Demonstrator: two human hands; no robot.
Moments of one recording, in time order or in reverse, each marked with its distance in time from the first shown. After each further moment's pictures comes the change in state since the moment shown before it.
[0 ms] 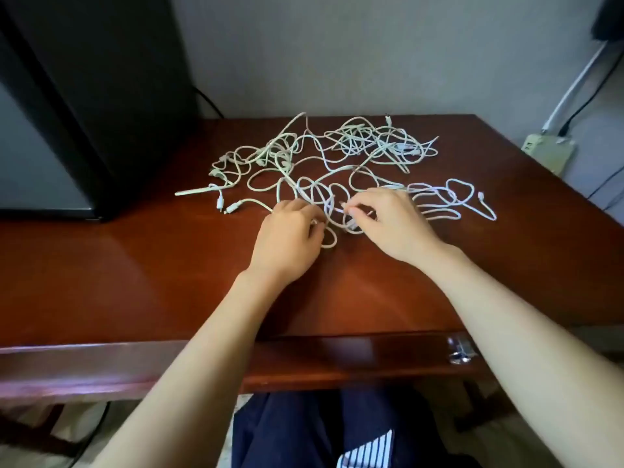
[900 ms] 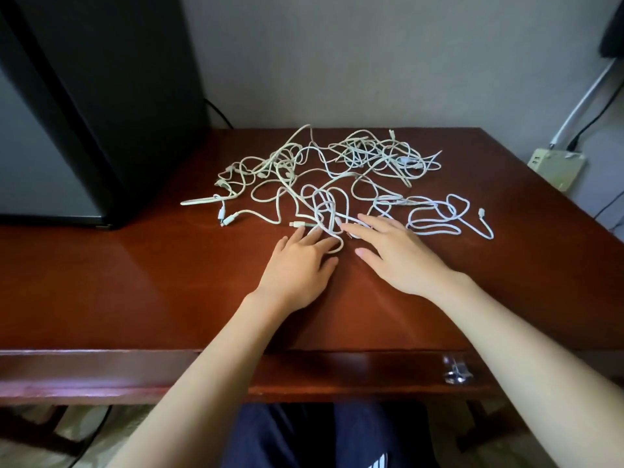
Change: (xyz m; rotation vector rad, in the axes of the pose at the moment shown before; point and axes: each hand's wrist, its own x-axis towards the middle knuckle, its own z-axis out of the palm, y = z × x) left_hand -0.011 0.011 0.009 0.166 -0.253 -0.015; right_hand -0.019 0.016 -0.002 -0.200 -0.326 0.056
